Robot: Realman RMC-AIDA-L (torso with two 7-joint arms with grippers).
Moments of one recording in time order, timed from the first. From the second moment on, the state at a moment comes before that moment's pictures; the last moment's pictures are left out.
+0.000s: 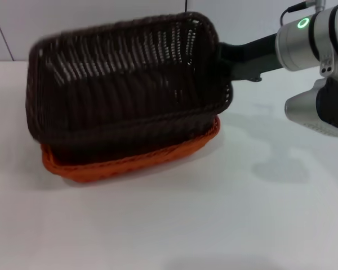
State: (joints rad) left arm -0.15 -2.07 -1.20 -0.38 2.30 1.32 0.06; right arm 0.78 2.07 -1.29 -1.20 -2.37 -1.16 0.15
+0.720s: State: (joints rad) left arm -0.17 -2.07 -1.22 -0.37 2.30 1.29 0.06; right arm 0.64 2.08 -1.32 -1.30 -2.26 -1.13 0.11
